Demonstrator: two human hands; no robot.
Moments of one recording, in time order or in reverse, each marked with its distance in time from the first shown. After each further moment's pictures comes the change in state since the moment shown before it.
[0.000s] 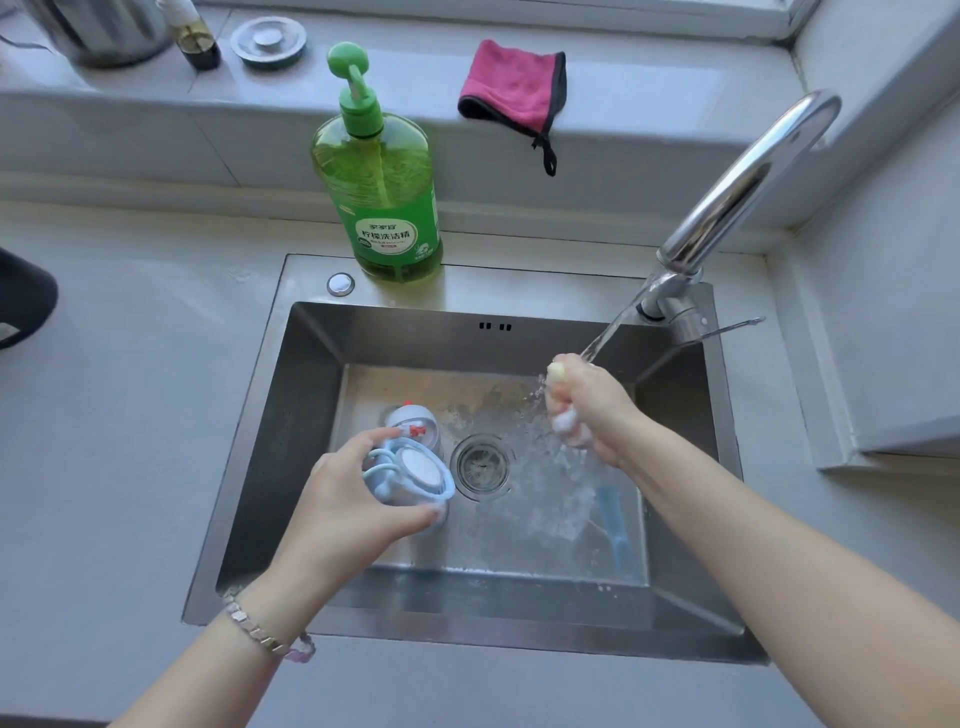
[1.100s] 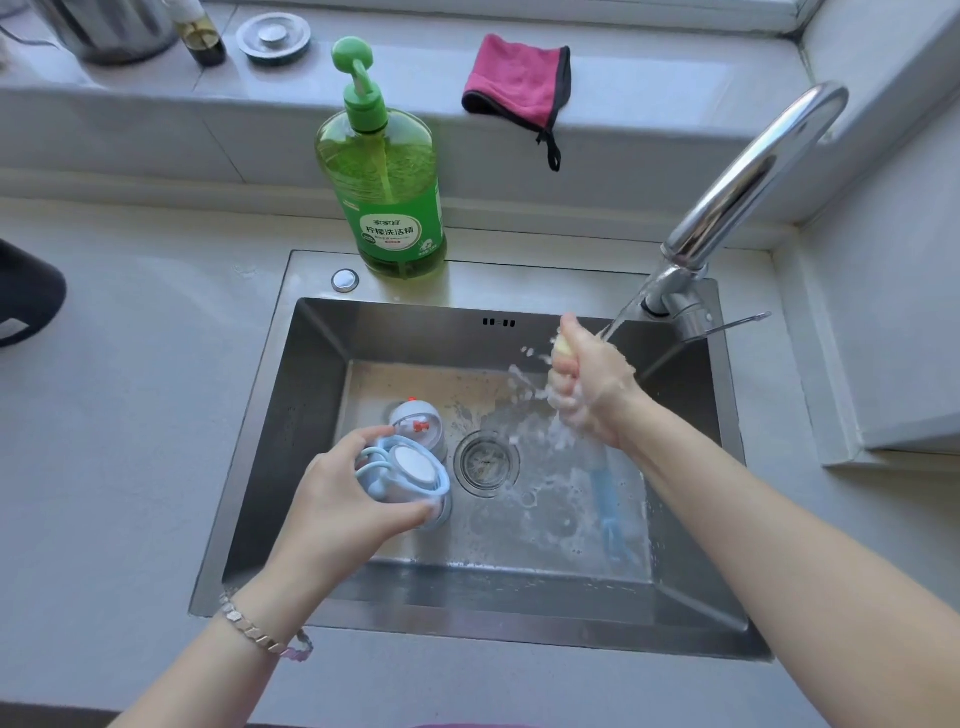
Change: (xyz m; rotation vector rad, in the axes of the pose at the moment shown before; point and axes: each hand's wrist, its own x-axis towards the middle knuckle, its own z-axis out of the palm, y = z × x) left_hand -0.006 0.001 -0.004 -0.013 0.029 -0.006; right_hand -0.002 -0.015 0.004 0.054 0.004 -0.094
